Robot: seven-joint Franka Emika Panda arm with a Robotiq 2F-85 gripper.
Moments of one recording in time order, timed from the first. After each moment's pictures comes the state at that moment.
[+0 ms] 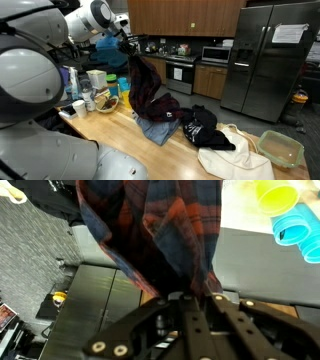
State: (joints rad) arm 0.09 -0.62 0.44 -2.04 -0.10 2.00 0.49
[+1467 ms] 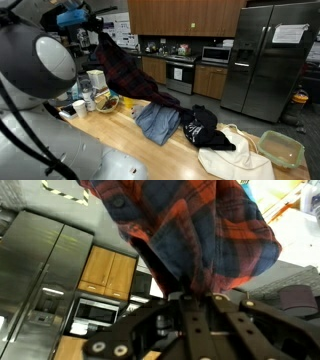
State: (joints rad) arm 0.12 -0.51 0.61 -1.64 -0.08 1.87 0.42
